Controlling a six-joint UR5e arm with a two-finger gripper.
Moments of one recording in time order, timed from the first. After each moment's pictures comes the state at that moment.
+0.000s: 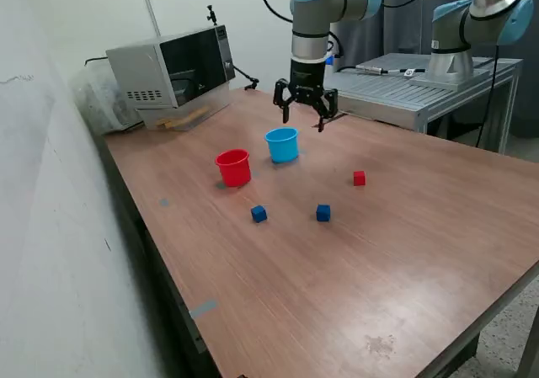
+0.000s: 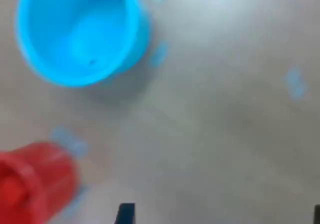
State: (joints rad) arm -0.02 -1.03 1.60 -2.24 -1.77 2.58
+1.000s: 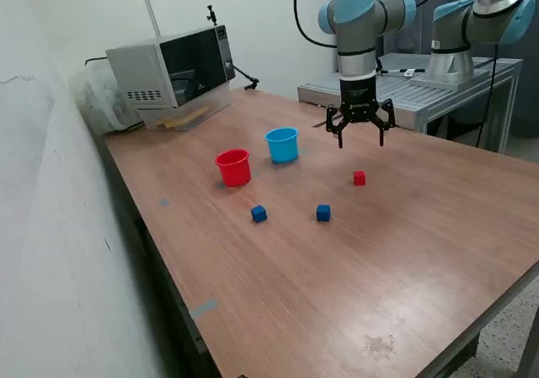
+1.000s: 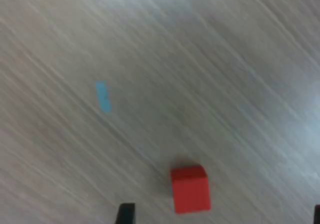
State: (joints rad) arm 0.05 -1.07 1.80 -2.32 -1.55 2.44
